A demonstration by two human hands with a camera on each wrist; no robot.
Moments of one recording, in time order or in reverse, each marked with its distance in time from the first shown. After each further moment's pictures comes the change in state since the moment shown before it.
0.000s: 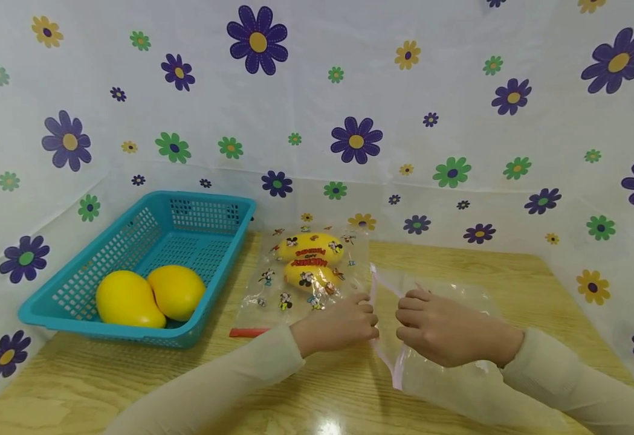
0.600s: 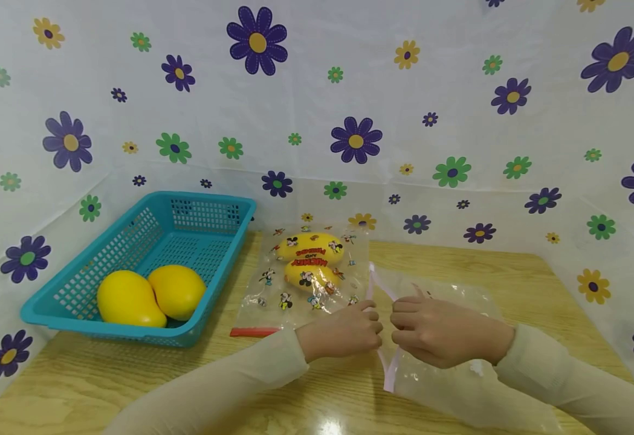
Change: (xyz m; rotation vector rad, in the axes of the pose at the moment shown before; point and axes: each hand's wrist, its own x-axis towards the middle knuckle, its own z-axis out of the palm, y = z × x) left_hand 0.005 0.011 -0.002 -0.019 -0.020 0.018; right_hand 0.005 0.001 0.003 0.105 -0.006 -0.039
